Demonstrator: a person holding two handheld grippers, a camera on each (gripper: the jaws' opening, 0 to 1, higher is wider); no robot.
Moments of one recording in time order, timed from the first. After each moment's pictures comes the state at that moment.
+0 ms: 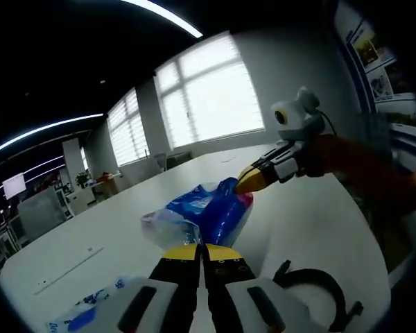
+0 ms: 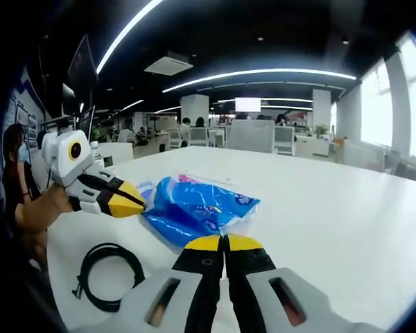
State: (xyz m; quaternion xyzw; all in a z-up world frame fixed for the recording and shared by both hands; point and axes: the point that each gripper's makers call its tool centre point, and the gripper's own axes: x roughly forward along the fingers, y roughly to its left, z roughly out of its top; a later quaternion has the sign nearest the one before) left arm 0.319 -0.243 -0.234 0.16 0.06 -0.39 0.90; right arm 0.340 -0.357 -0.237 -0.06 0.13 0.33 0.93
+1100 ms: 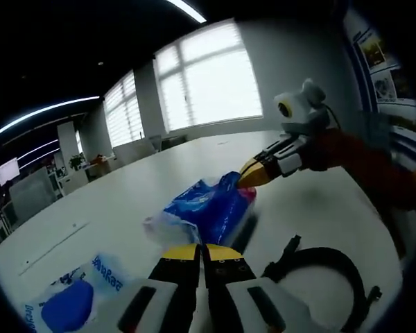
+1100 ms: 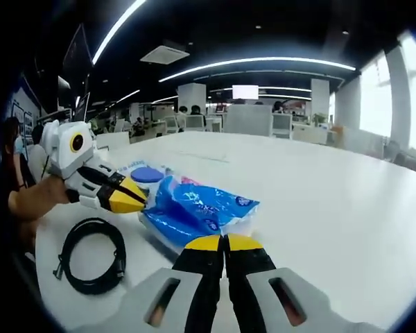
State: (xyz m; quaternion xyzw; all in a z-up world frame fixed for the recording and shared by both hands) left arm 0.324 -0.247 -0.292 0.16 0.11 -0.40 0.89; right arm 0.351 -0.363 -0.296 -0.07 0.18 0.33 0.93
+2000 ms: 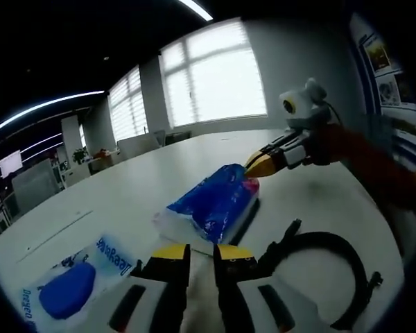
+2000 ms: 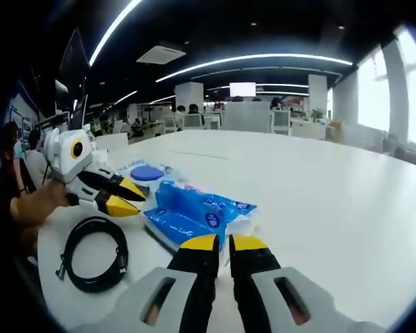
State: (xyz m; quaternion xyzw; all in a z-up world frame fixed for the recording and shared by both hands) left arm 0.316 -0.221 -0.301 0.16 0.13 -0.39 0.90; right arm 0.340 -0.368 -0.285 -0.06 0.17 0.32 0.93
